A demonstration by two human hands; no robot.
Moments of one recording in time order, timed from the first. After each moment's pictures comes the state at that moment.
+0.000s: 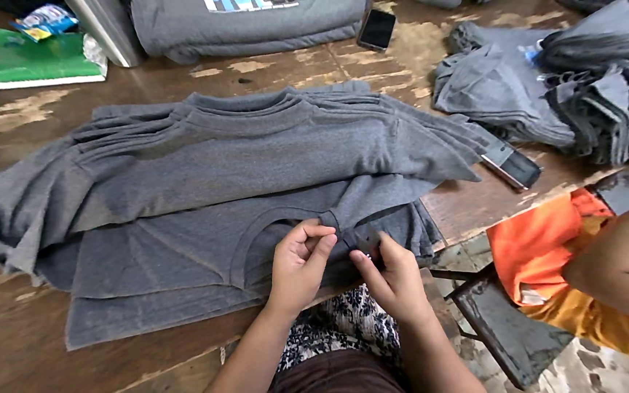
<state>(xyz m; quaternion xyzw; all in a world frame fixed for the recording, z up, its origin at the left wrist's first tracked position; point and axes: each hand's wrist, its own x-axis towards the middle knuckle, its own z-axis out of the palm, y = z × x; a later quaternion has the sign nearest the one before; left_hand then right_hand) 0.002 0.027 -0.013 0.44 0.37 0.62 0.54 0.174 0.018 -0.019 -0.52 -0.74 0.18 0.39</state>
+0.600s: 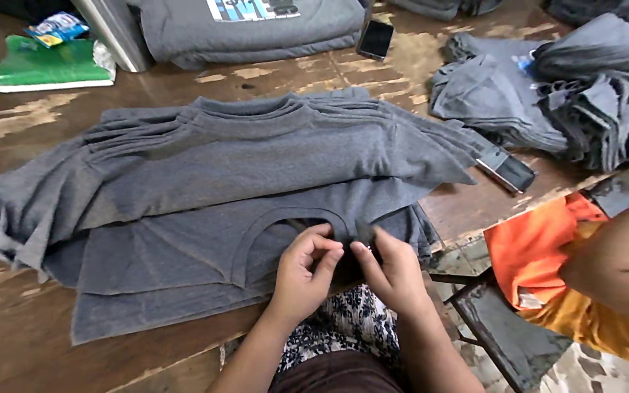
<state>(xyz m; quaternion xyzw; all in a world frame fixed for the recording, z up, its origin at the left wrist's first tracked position) -0.002 0.016 -0.020 0.57 0.37 0.57 0.46 0.172 0.025 -0.008 -0.52 -0.76 0.14 0.37</state>
